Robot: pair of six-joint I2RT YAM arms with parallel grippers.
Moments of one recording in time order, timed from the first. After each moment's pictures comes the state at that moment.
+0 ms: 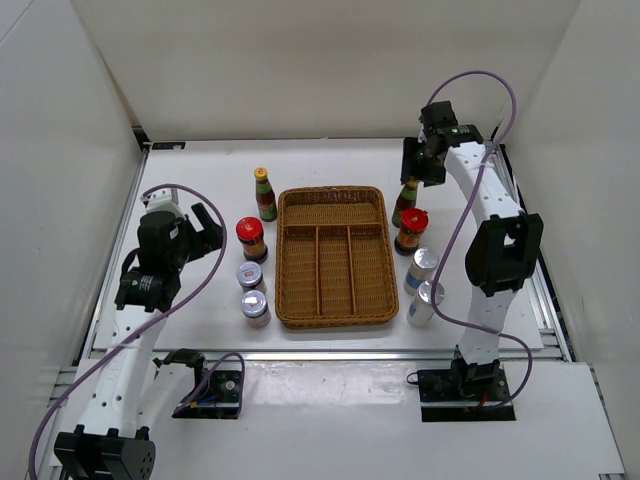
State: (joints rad) left arm -0.10 0.79 0.84 -0.52 -0.09 -0.39; right arm 0.21 1.97 1.93 -0.96 0.00 0.22
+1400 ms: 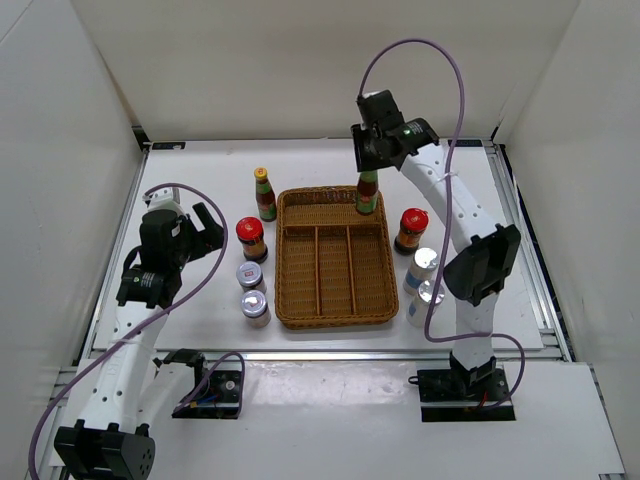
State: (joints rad) left arm -0.10 0.82 0.84 -0.52 -0.09 -0.40; right arm 0.53 1.98 2.19 -1.00 0.22 0.18
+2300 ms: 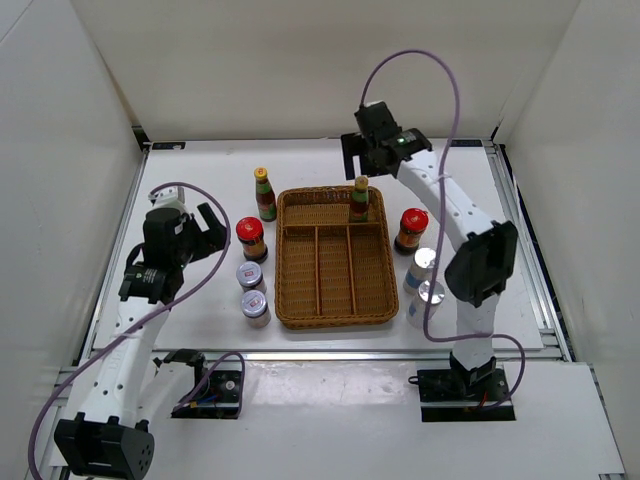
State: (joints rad) left arm -0.11 0.85 0.84 -0.52 -0.05 -0.41; right arm 0.54 2.00 2.01 -0.86 0.27 0.21
